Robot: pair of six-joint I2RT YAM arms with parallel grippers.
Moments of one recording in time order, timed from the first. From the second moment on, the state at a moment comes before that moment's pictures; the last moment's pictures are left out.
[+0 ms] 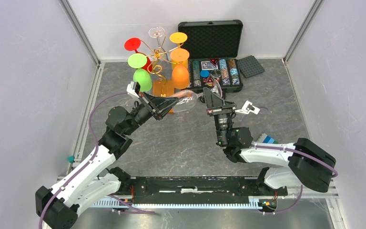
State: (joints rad) left arm -0.58 0.83 0.67 0.37 0.29 -1.53; right arm 1.01 1.32 0.53 1.46 0.76 0.94
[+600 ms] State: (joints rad) left arm -0.58 0.83 0.84 0.09 0.26 -1.25; right arm 1.03 1.17 0.45 1.34 0.67 1.06
